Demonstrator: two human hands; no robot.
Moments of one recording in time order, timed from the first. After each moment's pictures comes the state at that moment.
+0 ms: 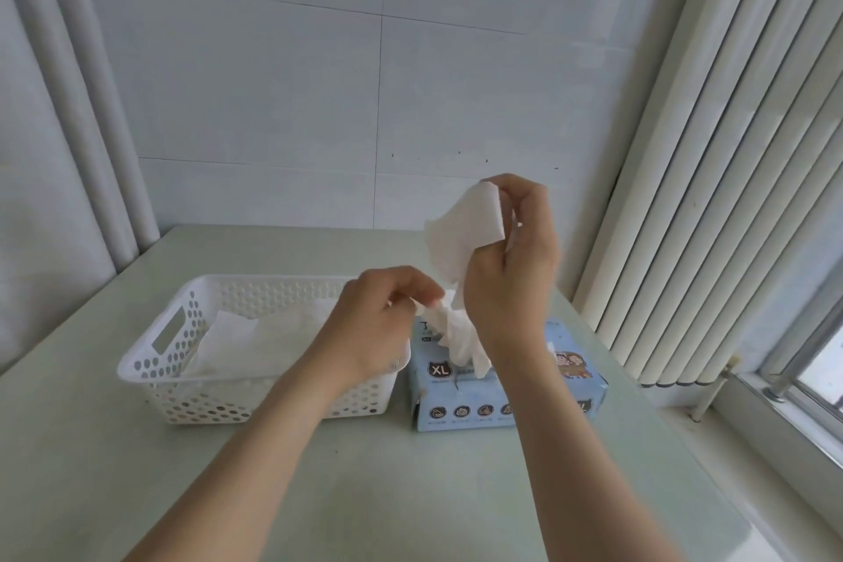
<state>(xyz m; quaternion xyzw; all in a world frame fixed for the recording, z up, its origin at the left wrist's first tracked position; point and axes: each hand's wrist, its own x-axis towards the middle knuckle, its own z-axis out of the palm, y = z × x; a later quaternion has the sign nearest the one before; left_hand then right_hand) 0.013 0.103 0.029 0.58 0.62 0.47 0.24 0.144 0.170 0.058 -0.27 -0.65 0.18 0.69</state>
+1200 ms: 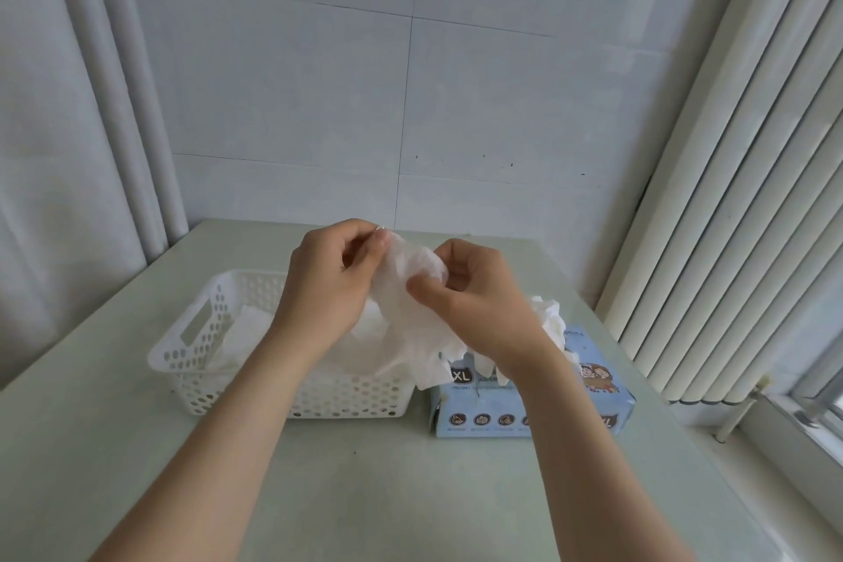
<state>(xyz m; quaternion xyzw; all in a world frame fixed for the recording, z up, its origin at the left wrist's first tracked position) -0.037 0.095 0.042 0.53 0.61 0.58 0.06 0.136 0.163 0.051 -0.31 -0.77 0.42 0.37</state>
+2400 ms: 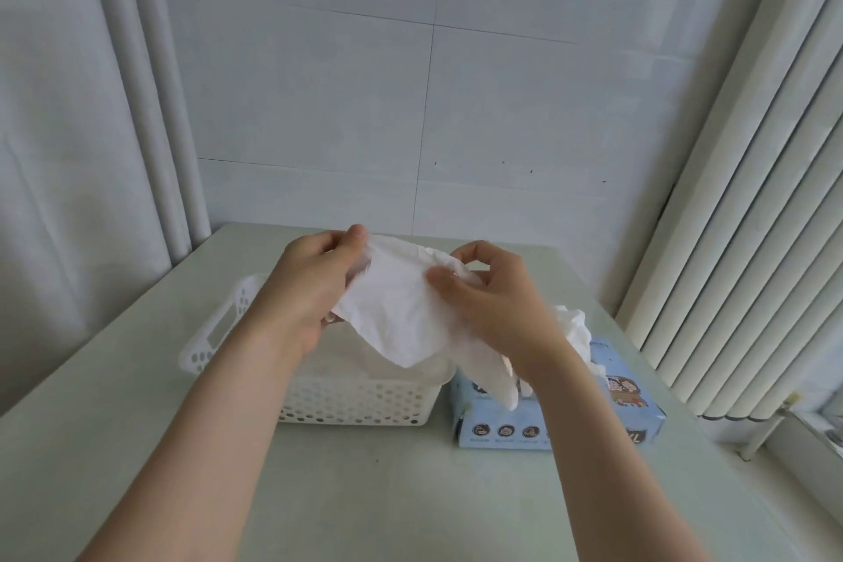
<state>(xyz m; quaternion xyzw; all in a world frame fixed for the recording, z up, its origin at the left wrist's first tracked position) -0.066 0.085 0.052 0.33 0.59 0.66 0.32 0.125 0.174 0.049 -0.34 -0.73 0.46 0.38</state>
